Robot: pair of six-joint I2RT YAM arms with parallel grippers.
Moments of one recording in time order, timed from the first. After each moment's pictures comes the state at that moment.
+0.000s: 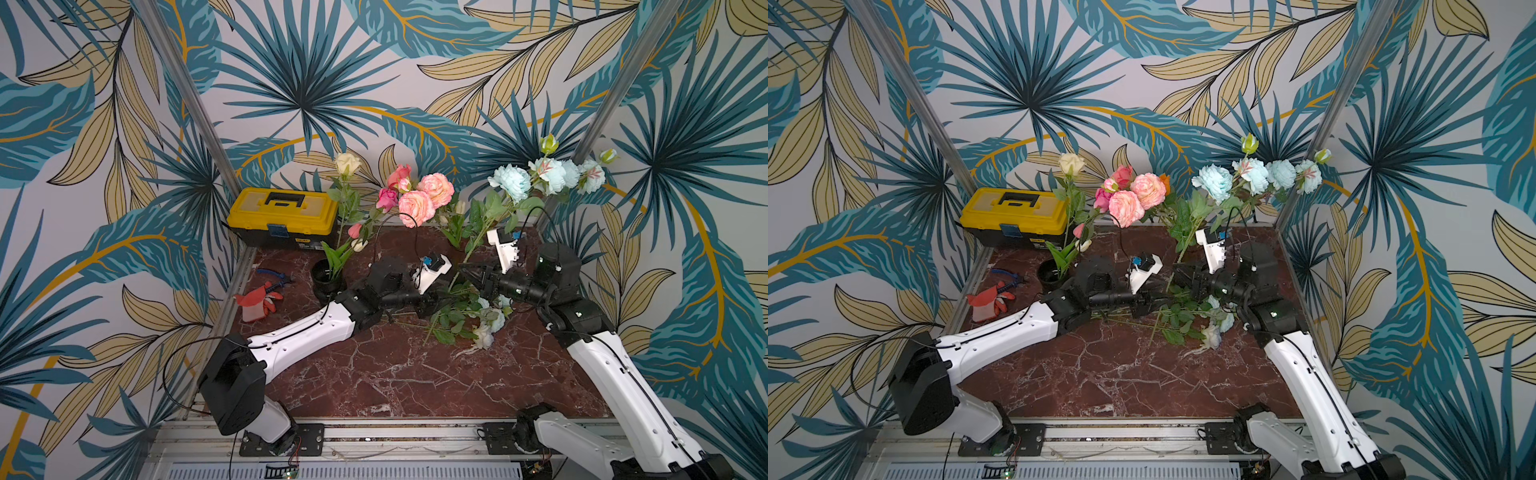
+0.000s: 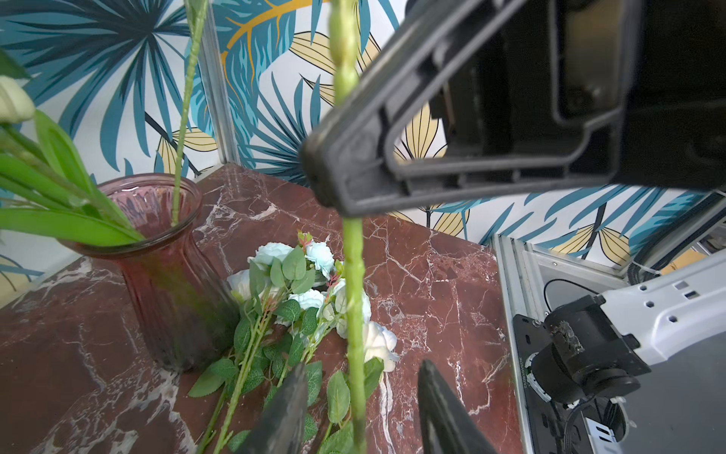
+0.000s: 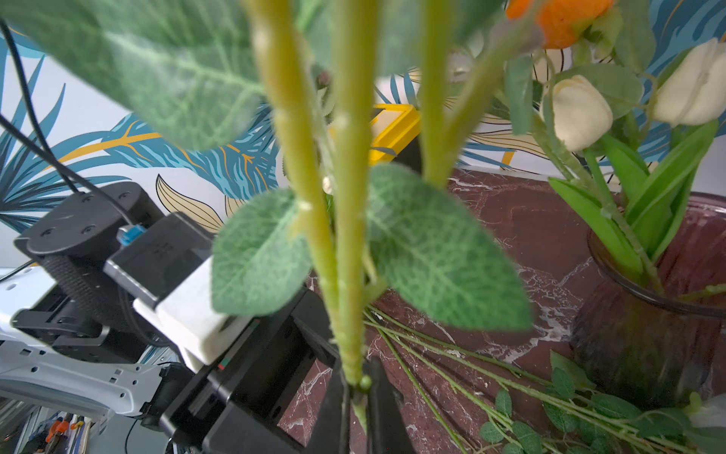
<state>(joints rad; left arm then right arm) -0.82 1.53 1.18 0.10 0.48 -0.04 0.24 1.02 1.10 -0.39 -0.61 0.24</state>
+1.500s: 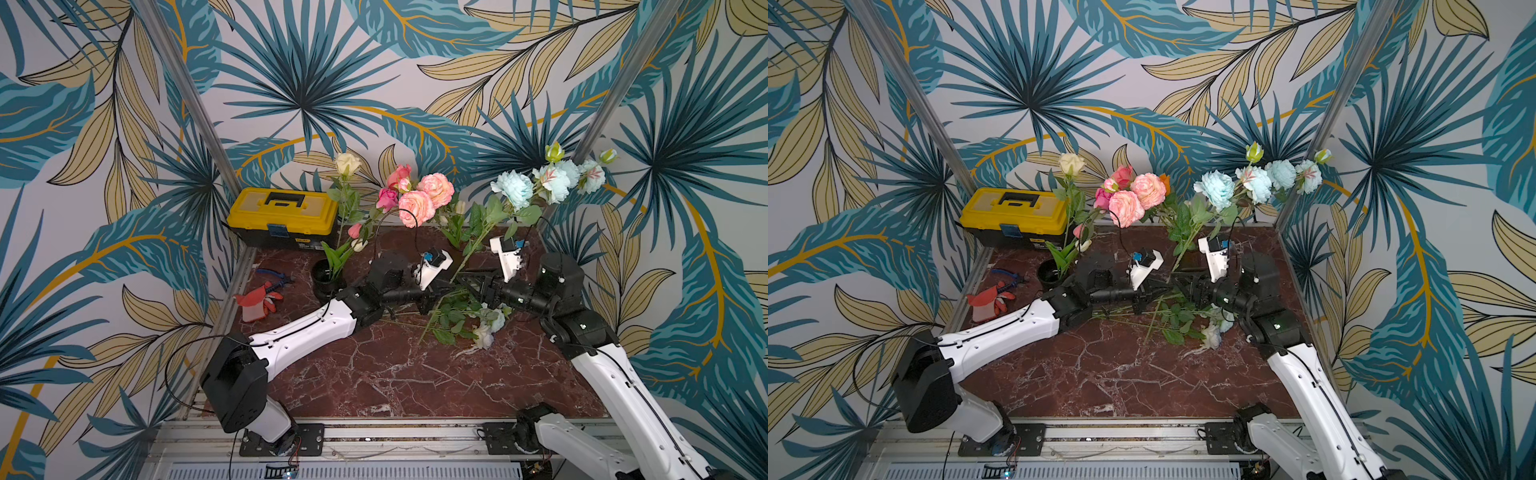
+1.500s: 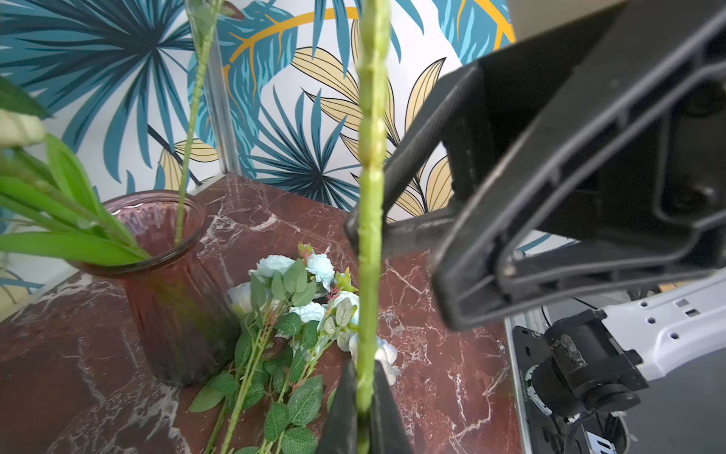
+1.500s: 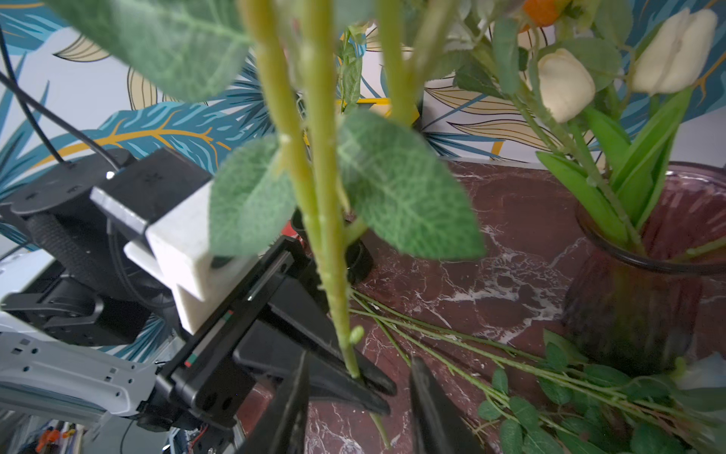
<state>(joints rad) -0.81 1.53 1.19 0.11 0.47 -0.05 0.26 0.93 1.05 -0.43 -0.55 0.25</state>
